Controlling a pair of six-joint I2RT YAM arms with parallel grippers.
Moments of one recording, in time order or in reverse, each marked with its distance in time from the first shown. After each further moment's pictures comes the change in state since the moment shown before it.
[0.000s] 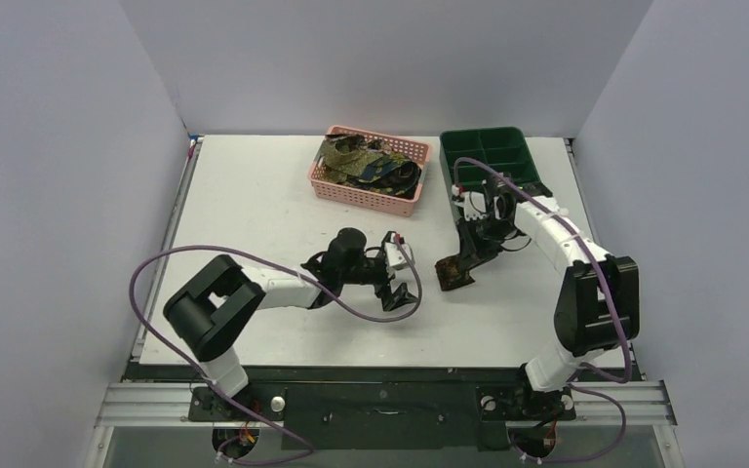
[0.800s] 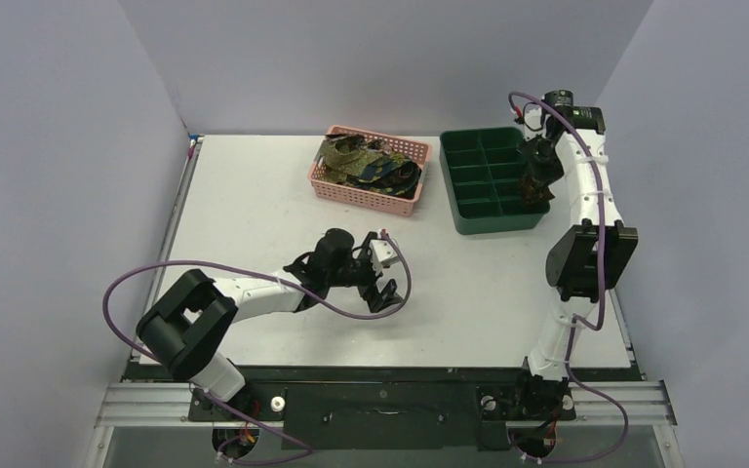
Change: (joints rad) left arm 0.041 -0.194 -0.058 -0.233 -0.098 -0.056; right arm -0.261 0.374 0.934 -0.311 0.517 -0.218
